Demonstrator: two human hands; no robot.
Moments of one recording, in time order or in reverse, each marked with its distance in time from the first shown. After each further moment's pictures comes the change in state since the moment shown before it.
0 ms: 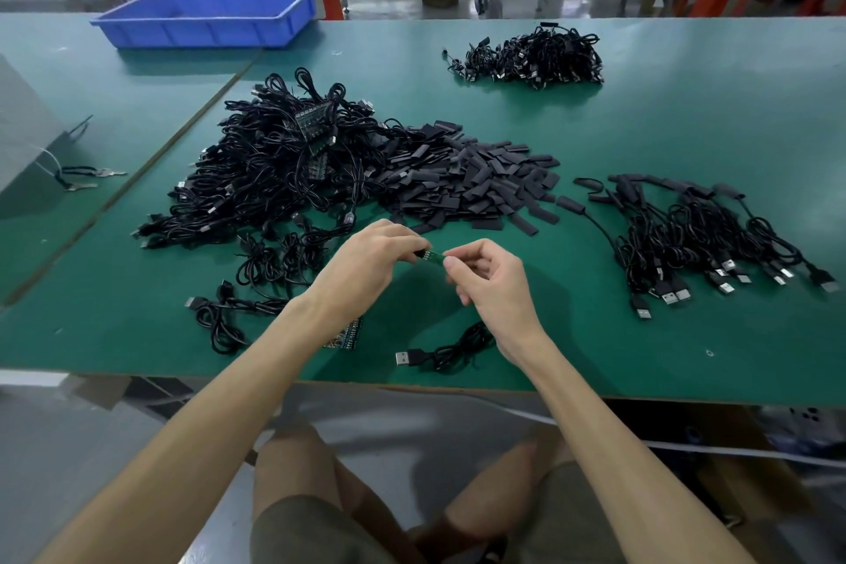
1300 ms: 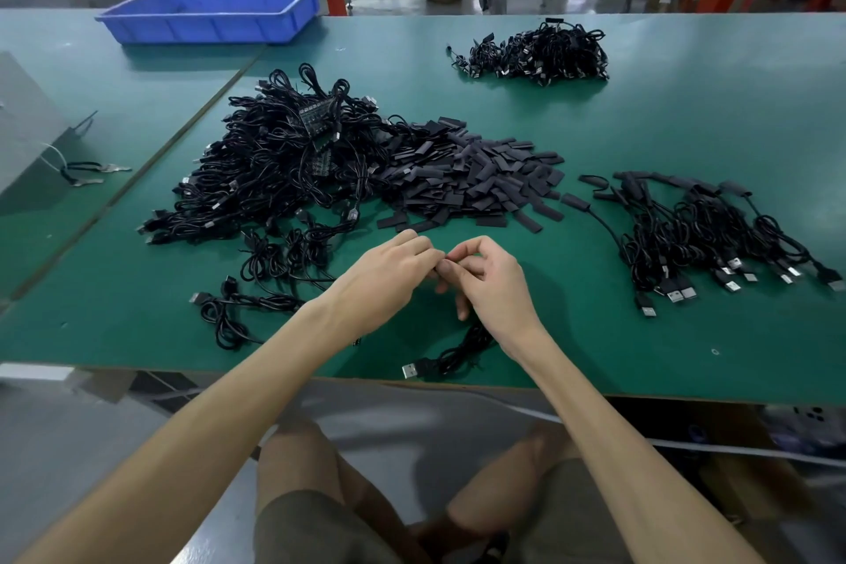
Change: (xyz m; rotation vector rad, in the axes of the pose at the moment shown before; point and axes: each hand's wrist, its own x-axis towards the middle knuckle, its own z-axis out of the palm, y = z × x) left_hand -0.005 0.018 0.002 0.198 -0.160 0.150; right_hand 0.000 -0.005 0.003 -0.176 -0.070 0.010
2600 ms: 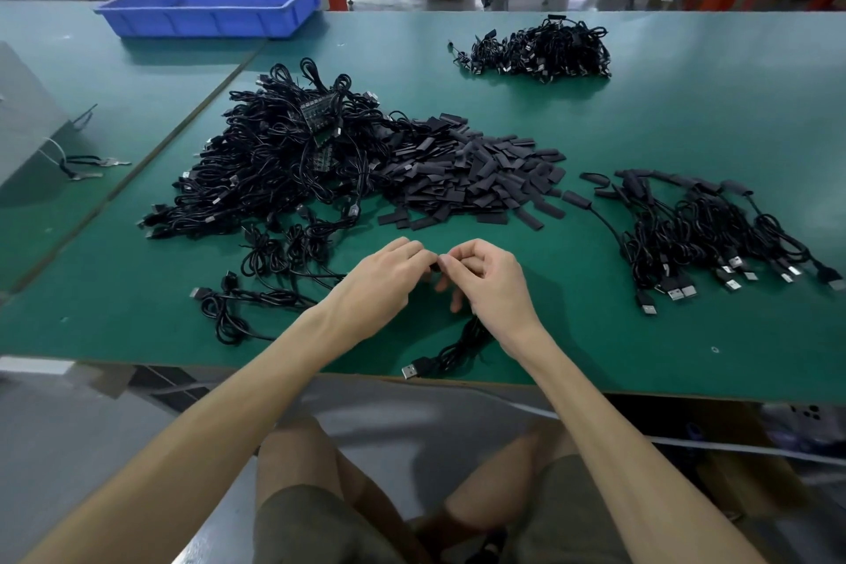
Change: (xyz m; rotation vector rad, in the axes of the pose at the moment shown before) left_hand -0.010 -0.006 0.018 -0.062 0.035 -0.056; right_hand -0.002 -0.003 0.004 -0.069 0.006 0.006
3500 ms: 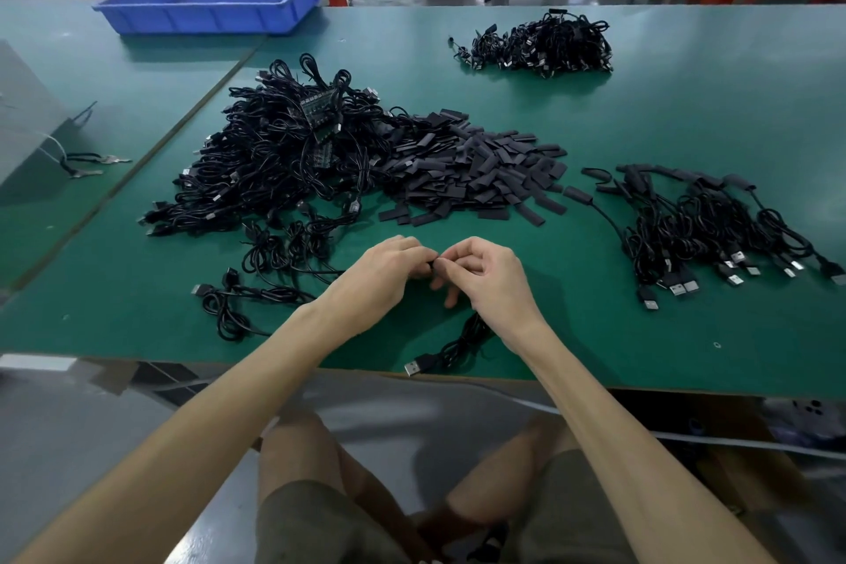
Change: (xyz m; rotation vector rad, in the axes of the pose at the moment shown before) left_hand 0.001 -0.007 0.003 -0.187 0.014 -0.071; right_hand 0.000 0.002 -0.003 0.026 -0.066 -0.001
